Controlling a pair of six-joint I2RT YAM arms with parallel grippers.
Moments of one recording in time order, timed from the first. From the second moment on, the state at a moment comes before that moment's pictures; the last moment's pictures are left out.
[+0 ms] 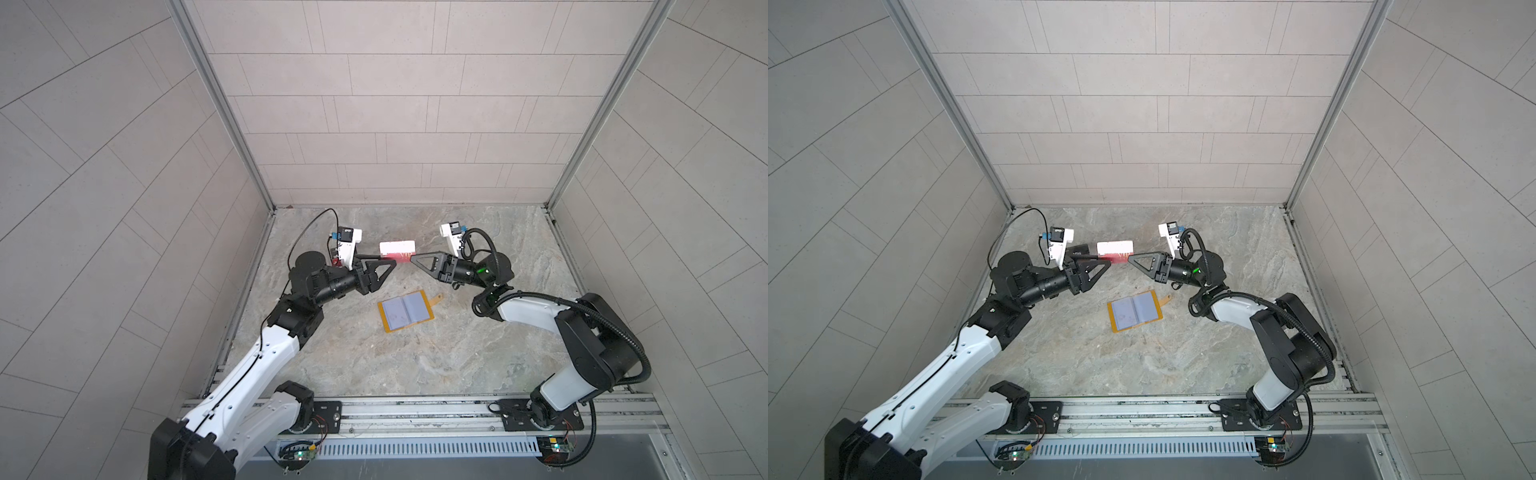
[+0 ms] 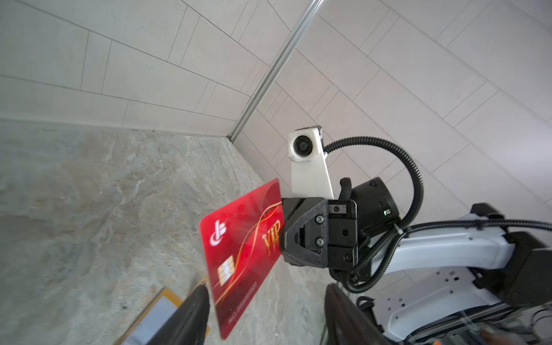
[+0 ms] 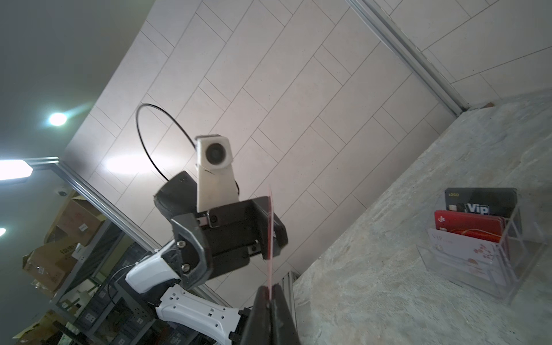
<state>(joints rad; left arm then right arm) -0.39 0.95 0.77 0.04 0.62 -0.50 0.49 1.59 0.75 1.18 -0.85 1.11</state>
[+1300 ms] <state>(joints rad) -0.31 1.22 1.17 -0.92 0.98 0.40 0.56 1.39 1.09 -0.34 -1.02 0.10</state>
